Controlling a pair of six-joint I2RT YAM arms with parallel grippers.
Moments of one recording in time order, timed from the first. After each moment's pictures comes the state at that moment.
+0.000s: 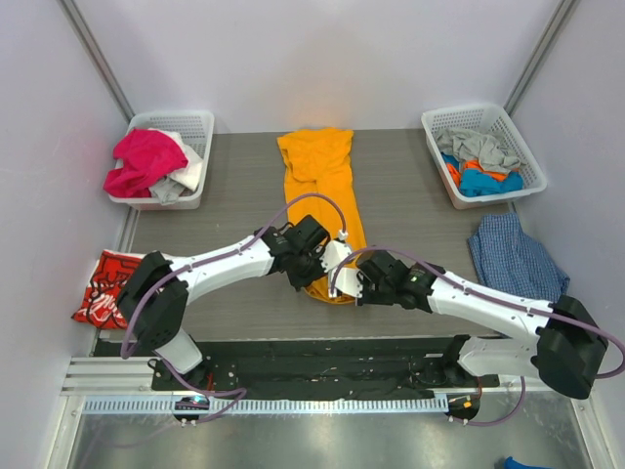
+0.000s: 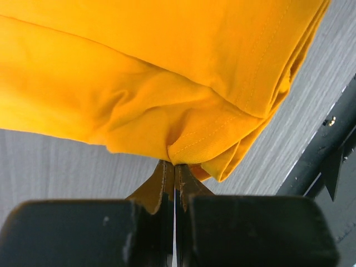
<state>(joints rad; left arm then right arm) -0.89 1.62 1.11 -0.63 0.14 0.34 0.89 1.19 0.69 -0.55 0.08 -0.67</state>
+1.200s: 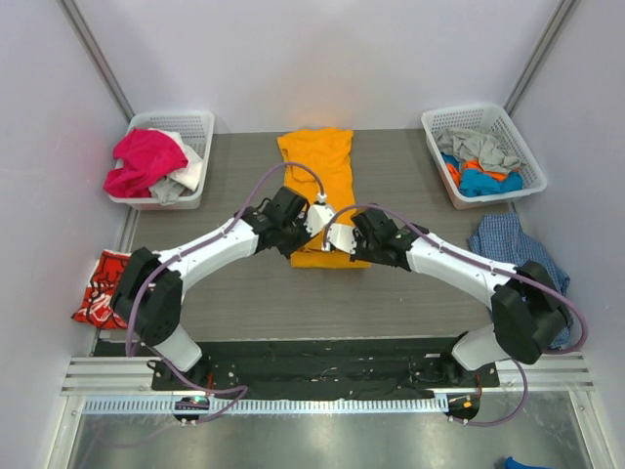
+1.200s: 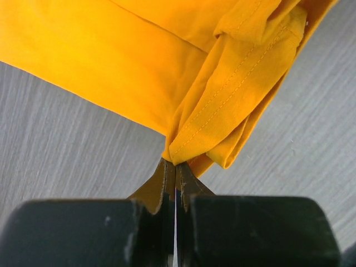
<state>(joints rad) -0.71 1.60 1.15 -0.52 0.05 0.39 0.68 1.44 0.94 -0.48 0.15 -0.79</state>
